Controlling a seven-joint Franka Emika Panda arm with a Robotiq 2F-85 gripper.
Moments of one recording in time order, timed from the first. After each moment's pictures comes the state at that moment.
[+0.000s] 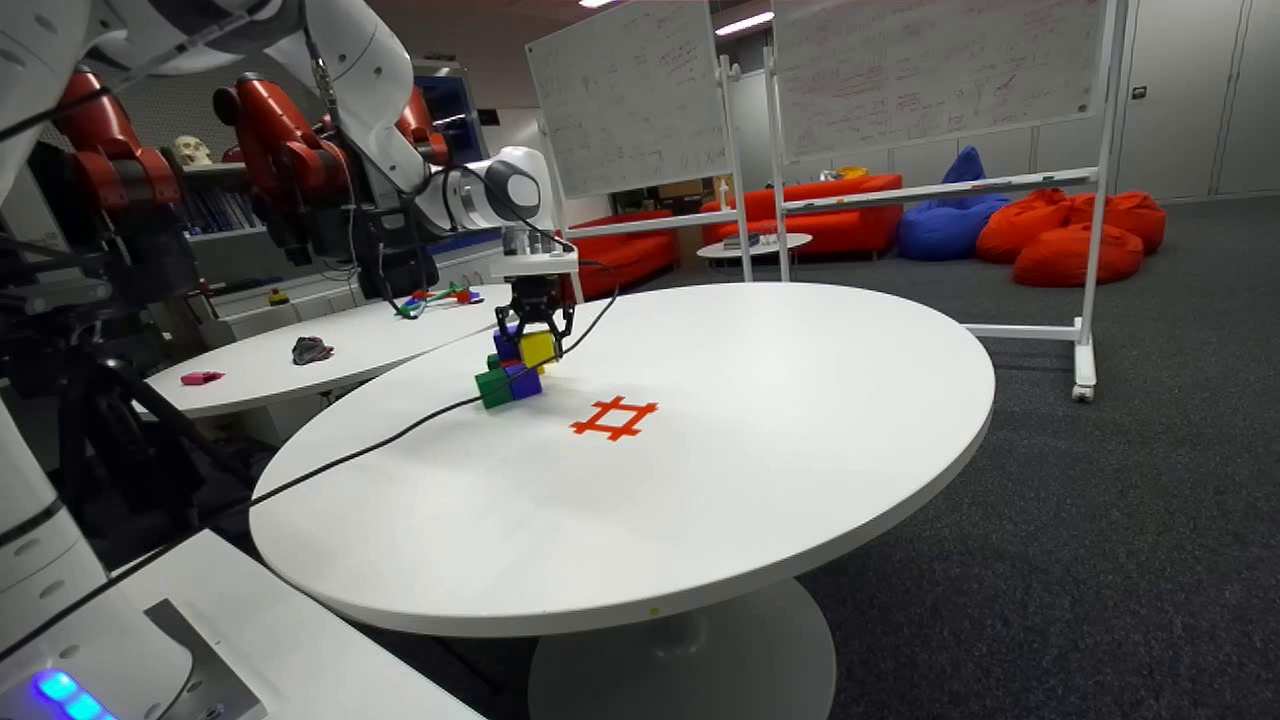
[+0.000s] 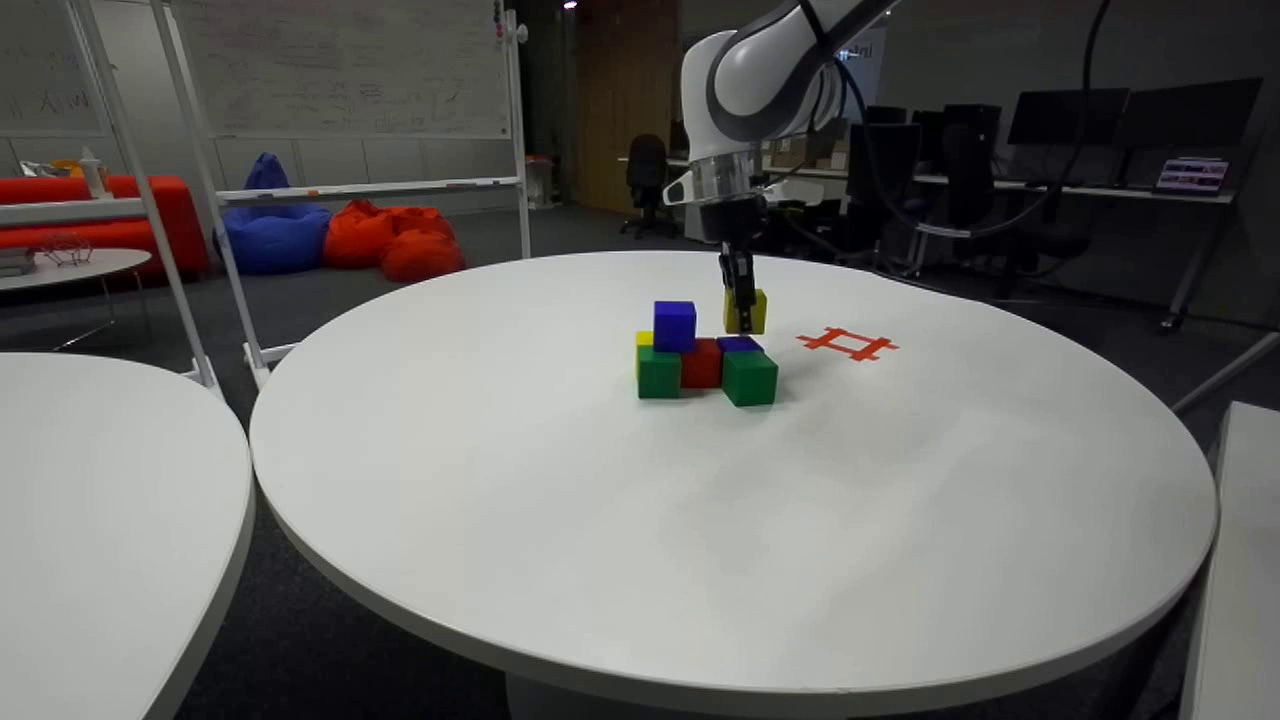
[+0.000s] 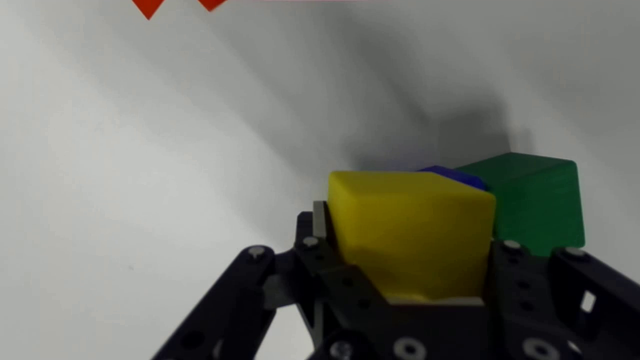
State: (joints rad) arm 0.03 0.67 0.15 -1.63 -0.10 2.09 -0.58
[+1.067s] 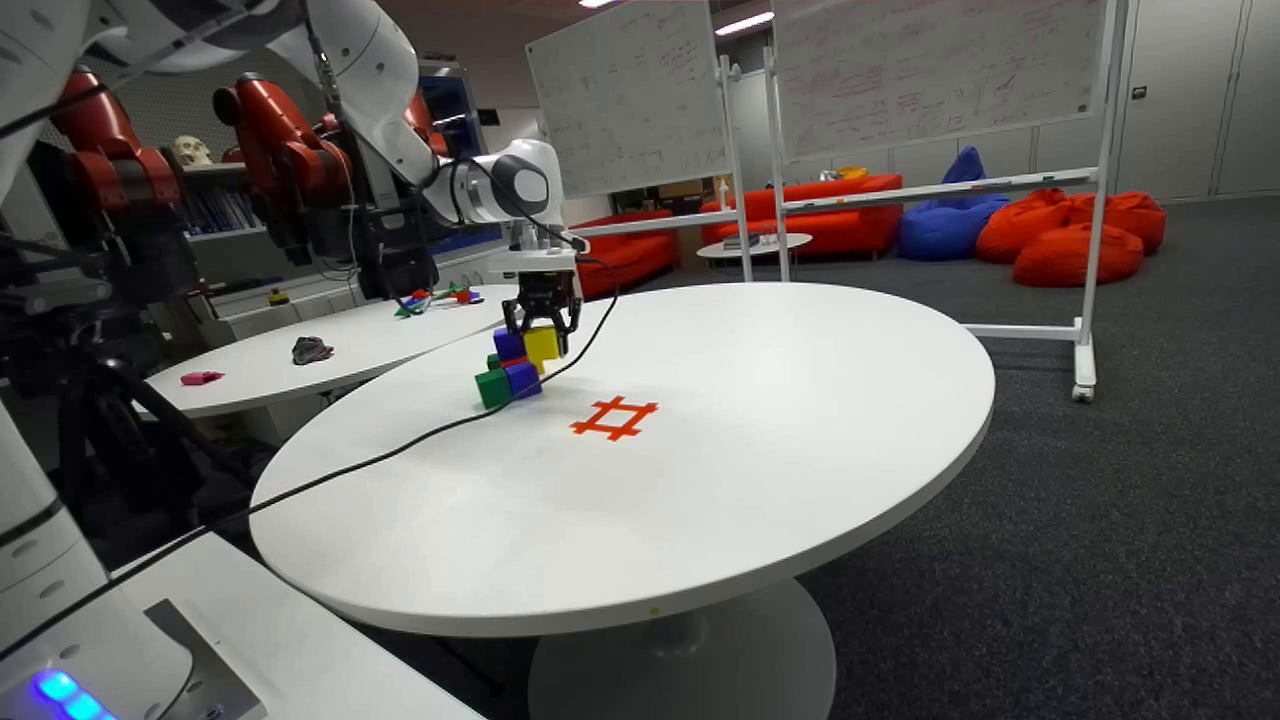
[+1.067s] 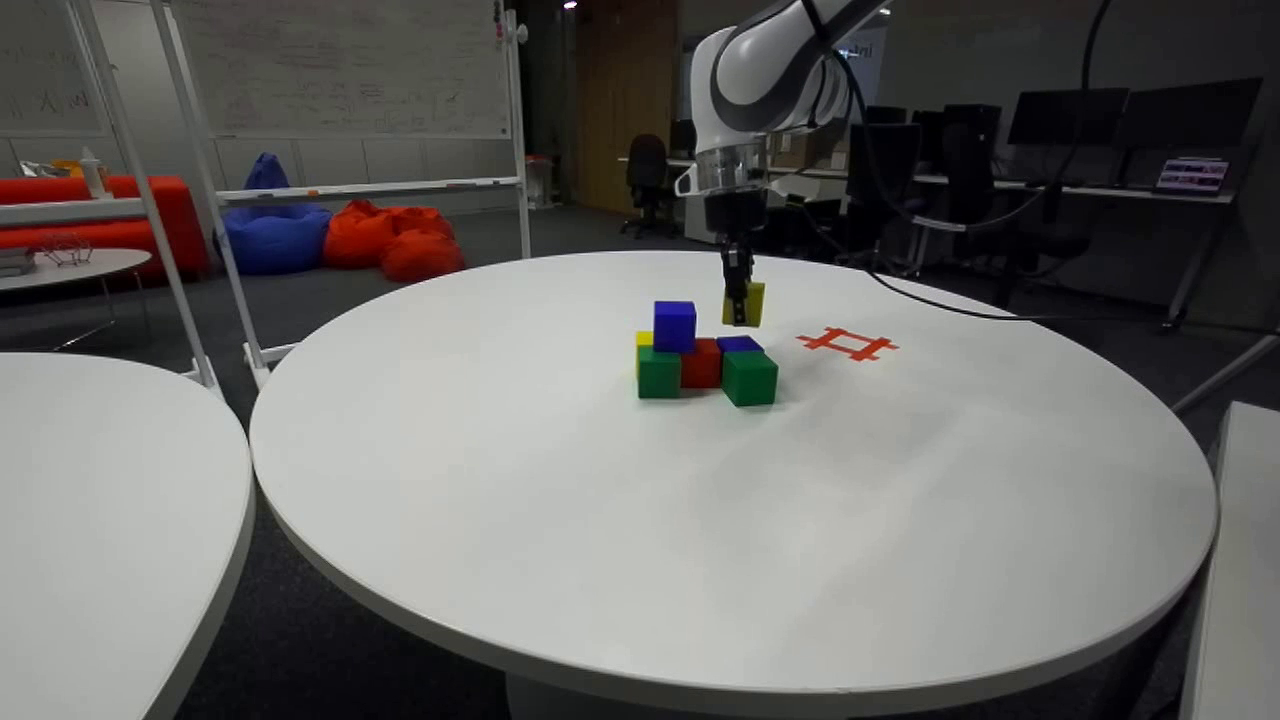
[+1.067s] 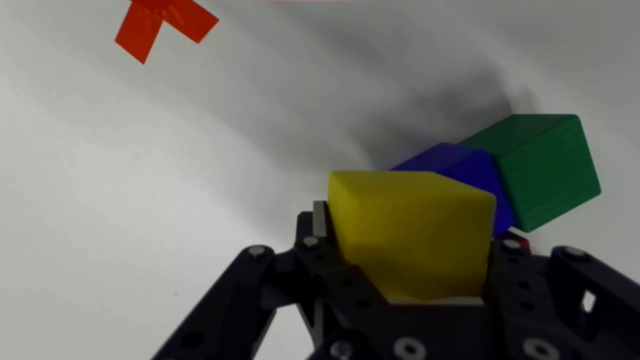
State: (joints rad) arm 0.01 0.67 0.14 -1.61 -0.05 2.09 -0.43
